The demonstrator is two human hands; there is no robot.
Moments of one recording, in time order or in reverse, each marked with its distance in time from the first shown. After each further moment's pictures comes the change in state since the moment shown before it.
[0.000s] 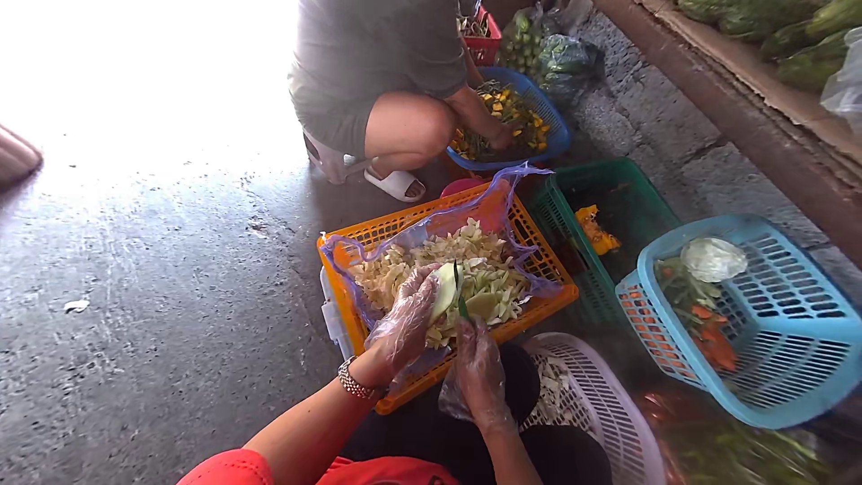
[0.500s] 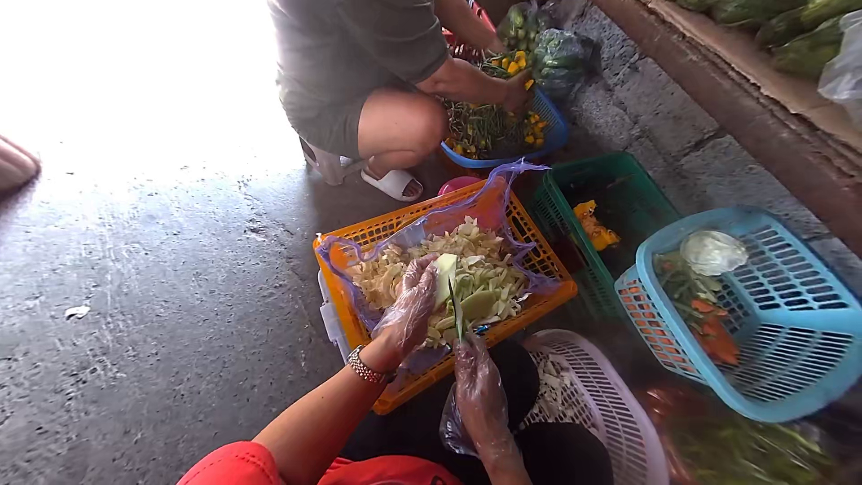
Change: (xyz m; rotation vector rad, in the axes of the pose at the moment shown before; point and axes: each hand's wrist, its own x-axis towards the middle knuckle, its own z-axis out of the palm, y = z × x) left_hand 0.017 -0.006 0.008 0.123 0.078 0.027; right_hand -0.029 0.007 -0.004 0.091 0.017 -0.019
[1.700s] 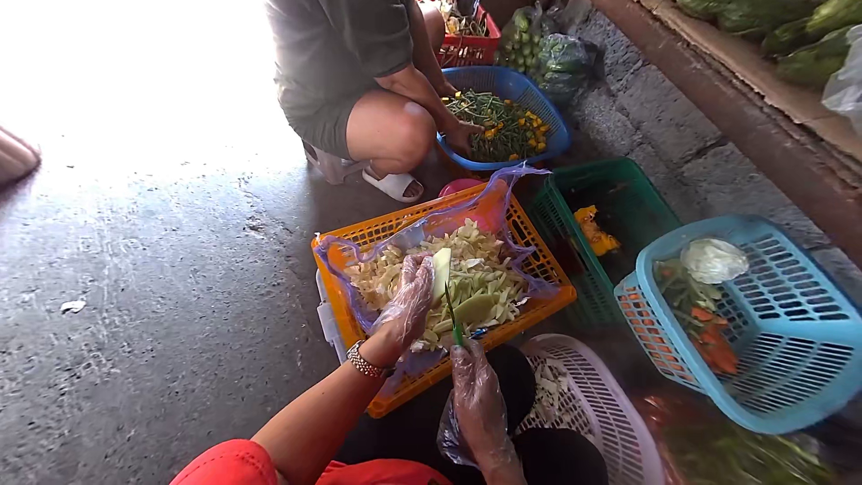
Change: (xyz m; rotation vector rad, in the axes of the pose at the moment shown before) left_hand 0.011 0.000 0.001 0.135 0.056 -0.028; right_hand 0.001 0.008 -0.002 0.028 -0.013 -0.059
